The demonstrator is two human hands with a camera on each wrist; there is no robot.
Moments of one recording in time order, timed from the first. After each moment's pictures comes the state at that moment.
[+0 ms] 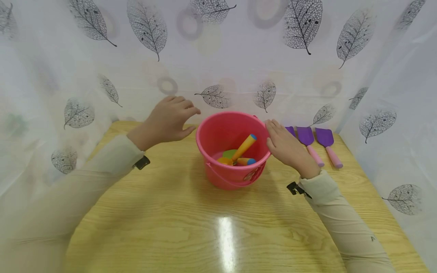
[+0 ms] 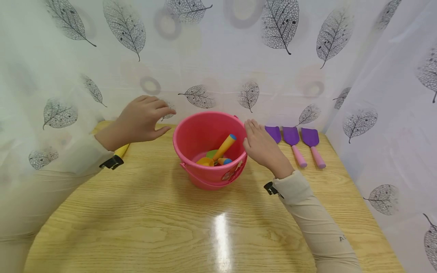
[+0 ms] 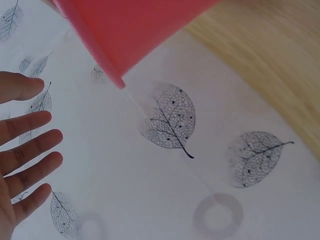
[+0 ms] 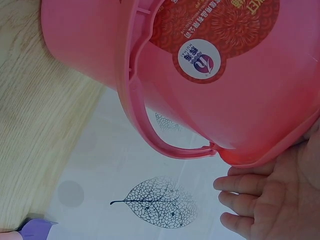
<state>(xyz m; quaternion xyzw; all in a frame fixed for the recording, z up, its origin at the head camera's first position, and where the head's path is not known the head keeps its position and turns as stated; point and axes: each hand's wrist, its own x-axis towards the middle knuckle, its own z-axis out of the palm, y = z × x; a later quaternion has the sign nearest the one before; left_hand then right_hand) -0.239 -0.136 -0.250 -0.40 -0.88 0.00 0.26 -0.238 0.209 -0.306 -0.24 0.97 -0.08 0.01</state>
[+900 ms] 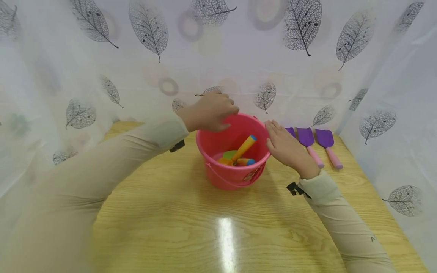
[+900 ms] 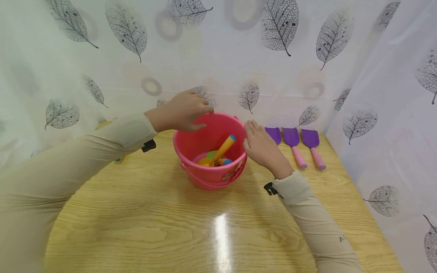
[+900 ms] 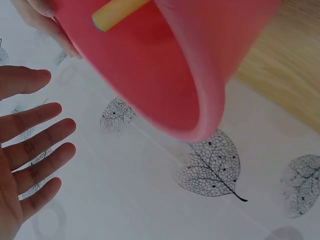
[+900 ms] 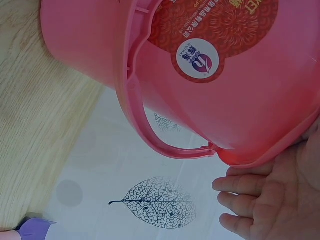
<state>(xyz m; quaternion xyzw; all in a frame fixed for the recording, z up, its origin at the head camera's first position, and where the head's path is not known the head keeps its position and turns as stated) -0.266 -0.043 -0.218 -0.43 -0.90 0.08 0.07 -0.237 0.209 -0.304 -0.24 0.97 -0.08 0.02</state>
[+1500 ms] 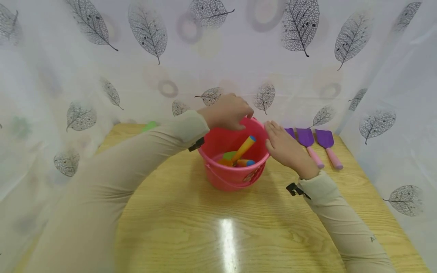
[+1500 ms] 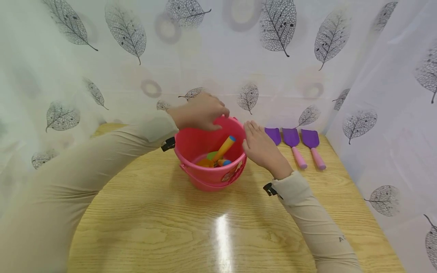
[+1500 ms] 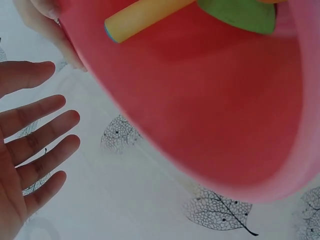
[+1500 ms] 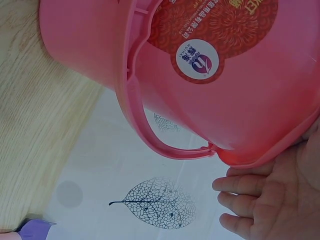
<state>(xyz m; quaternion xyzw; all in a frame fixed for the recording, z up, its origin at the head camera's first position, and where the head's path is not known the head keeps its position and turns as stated) -0.283 0.001 -0.221 -0.43 -0.90 0.06 0.00 -0.236 0.209 -0.304 -0.24 0.97 -0.08 0.01</state>
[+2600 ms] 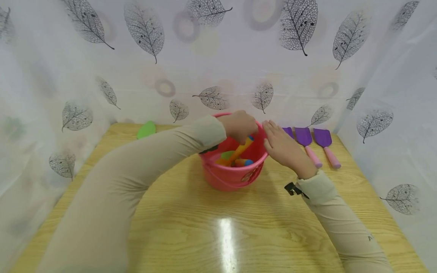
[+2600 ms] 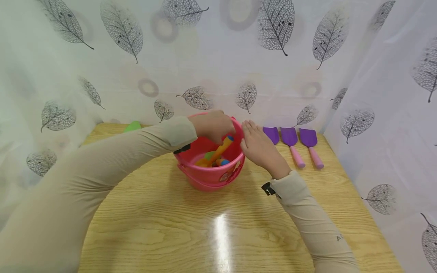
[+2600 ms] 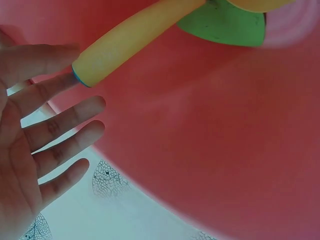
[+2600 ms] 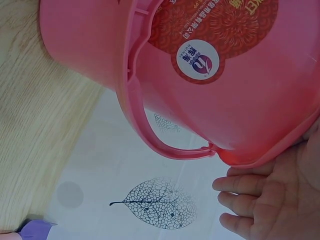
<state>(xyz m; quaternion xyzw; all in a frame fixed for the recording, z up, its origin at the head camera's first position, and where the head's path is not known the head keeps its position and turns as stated) -0.290 0.041 -0.256 -0.47 -0.86 0.19 -0.08 -0.236 0.209 -0.305 -0.24 0.97 -0.08 0.00</state>
